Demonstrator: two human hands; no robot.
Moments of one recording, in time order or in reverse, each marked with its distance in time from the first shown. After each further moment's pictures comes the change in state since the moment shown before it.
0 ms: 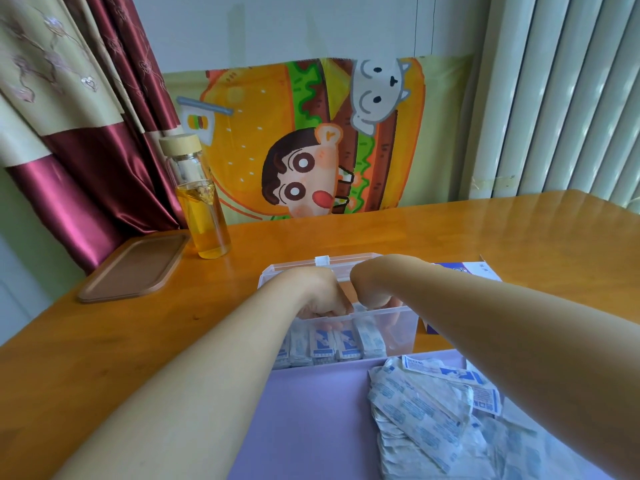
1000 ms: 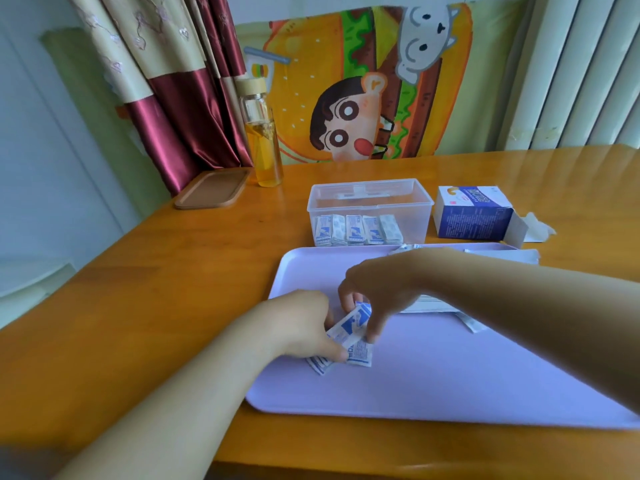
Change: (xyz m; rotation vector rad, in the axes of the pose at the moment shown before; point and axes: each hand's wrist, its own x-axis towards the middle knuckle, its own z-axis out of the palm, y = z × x) left_hand -0.202 -0.057 0.118 0.178 0.004 -0.036; right_hand -0.126 -0.054 0.094 -0.070 -0.085 -0.606
